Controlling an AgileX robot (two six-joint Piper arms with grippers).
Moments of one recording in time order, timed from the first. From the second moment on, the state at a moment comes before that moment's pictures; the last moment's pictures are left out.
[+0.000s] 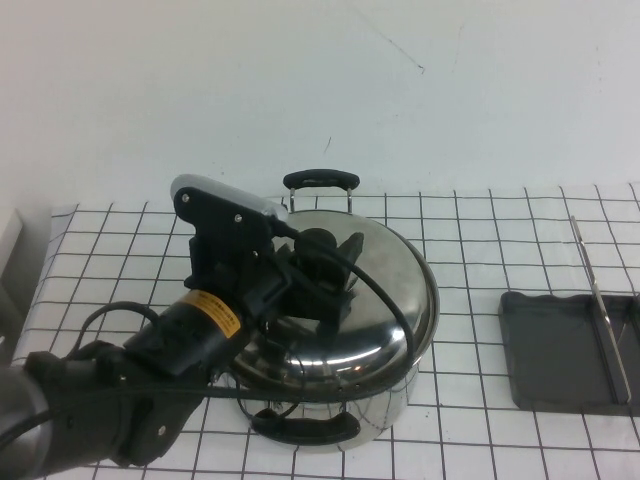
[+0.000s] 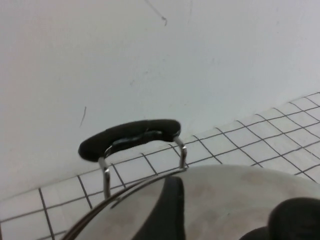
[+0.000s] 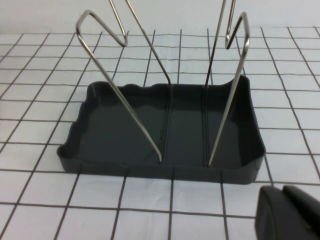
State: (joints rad) right arm 0.03 -0.01 0.03 -0.04 0.42 0.06; left arm -0.69 1.58 -0.69 -0.03 -0.68 -0.12
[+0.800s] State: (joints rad) right arm 0.03 -0.01 0.03 -0.04 0.42 0.06; left arm -0.67 1.55 -0.80 0.23 -0.61 -0.24
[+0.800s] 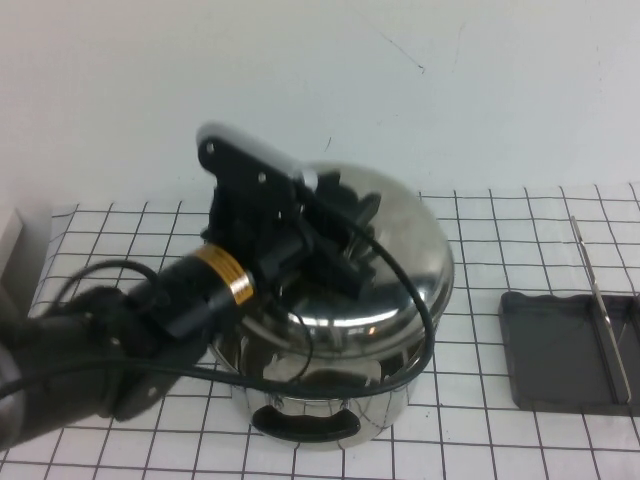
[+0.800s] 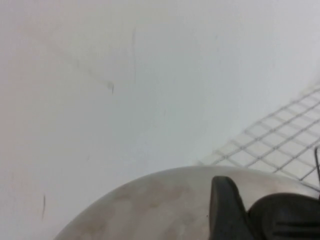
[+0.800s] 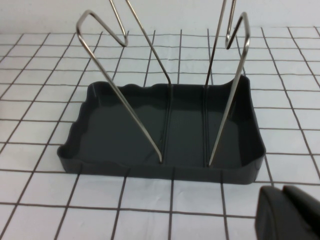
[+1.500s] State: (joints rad) right arm 0.03 -0.01 0.03 -0.04 0.42 0.06; left arm -0.67 1.46 -0.84 0.33 -0.79 -0.64
